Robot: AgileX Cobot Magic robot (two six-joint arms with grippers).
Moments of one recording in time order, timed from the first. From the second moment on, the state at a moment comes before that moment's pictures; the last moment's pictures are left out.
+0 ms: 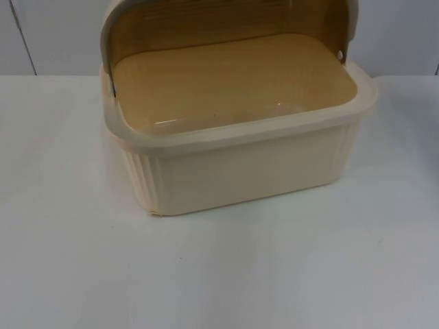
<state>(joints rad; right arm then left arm) 0.06 1.54 -1.50 -0.28 0.52 0.31 -0.02 1.34 -1.07 -0.19 0.39 0.26</state>
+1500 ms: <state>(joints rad) 0.54 1.65 -1.09 -0.28 -0.02 0.25 -0.02 1.34 -1.07 -0.20 0.38 0.25</state>
